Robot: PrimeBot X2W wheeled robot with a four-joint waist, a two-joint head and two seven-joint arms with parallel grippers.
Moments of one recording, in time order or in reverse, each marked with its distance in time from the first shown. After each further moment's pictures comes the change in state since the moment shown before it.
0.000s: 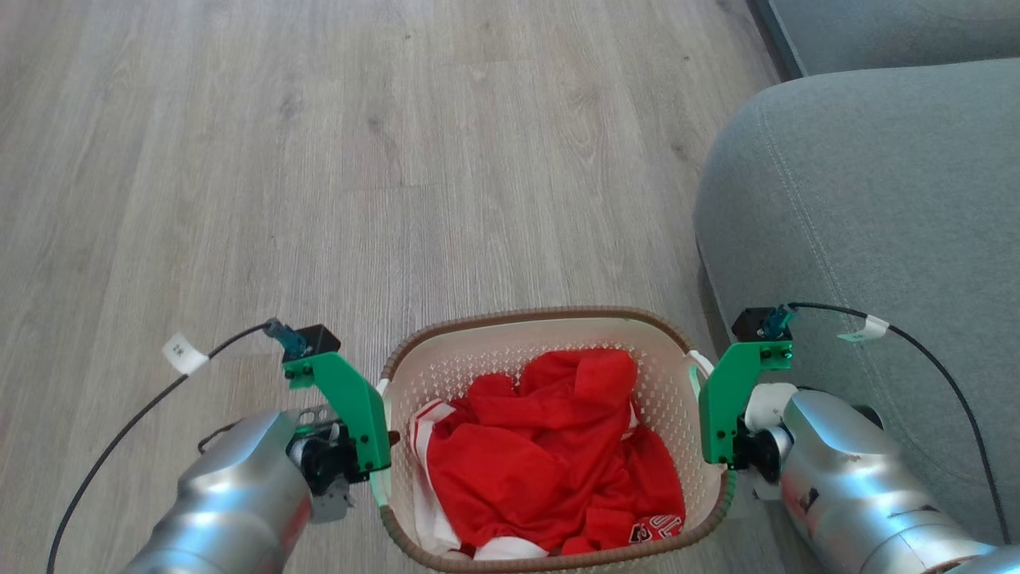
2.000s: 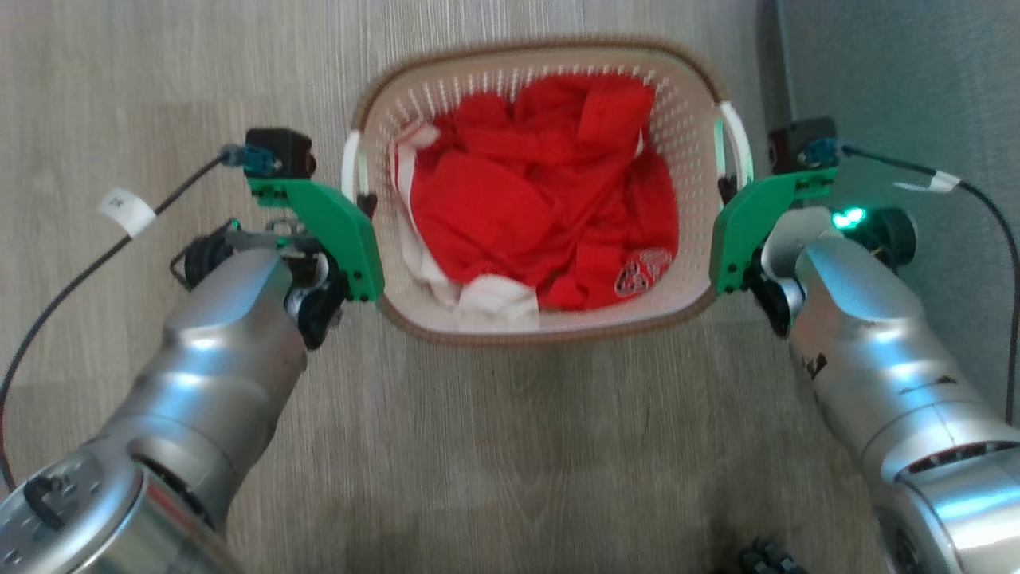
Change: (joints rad) left arm -0.302 -0.015 -0.066 0.031 0.120 0.000 -0.436; right arm -0.266 0.007 -0.214 -0.001 -0.309 0.000 -0.393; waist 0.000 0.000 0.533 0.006
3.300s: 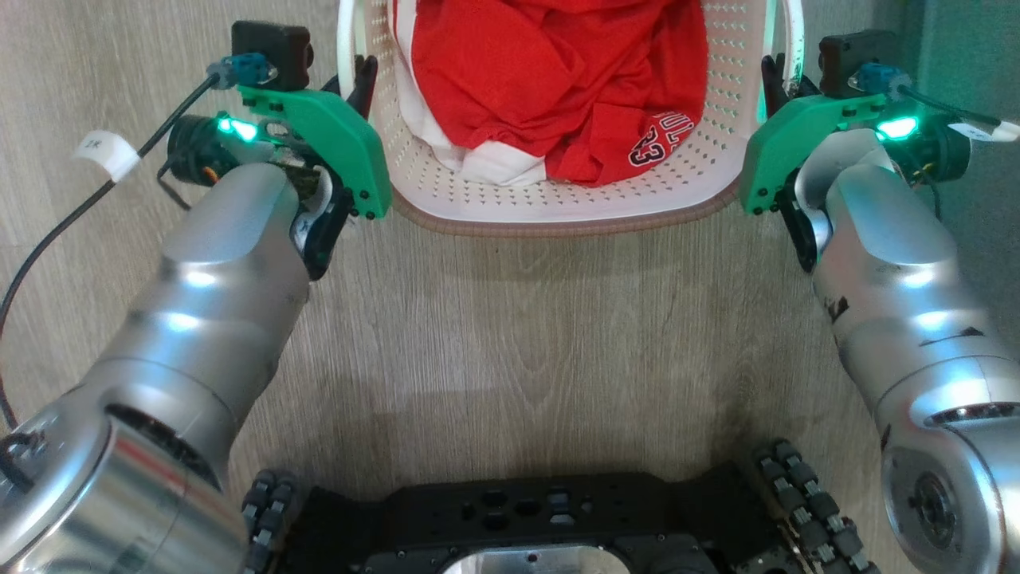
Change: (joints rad) left arm -0.121 -0.013 0.117 -0.039 0.235 0.016 -0.198; right arm -0.093 -0.003 -0.252 -0.046 -0.300 0.000 -0.175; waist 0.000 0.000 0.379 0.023
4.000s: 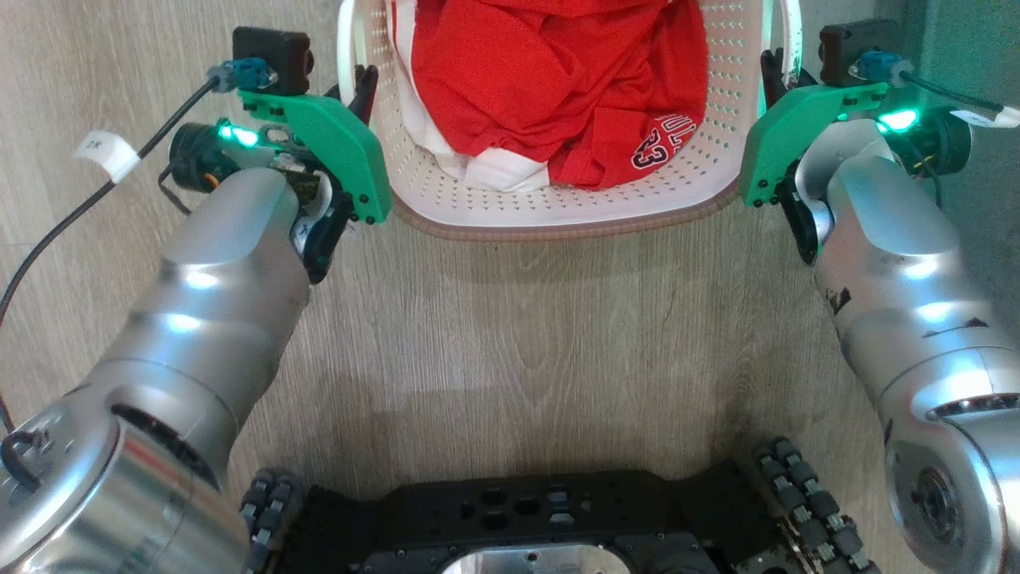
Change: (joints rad) left arm -0.001 -0.005 -0.037 0.020 -0.047 -0.011 0.011; right arm -0.025 -0.003 0.038 0.024 0.047 0.000 0.023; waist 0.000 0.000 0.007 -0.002
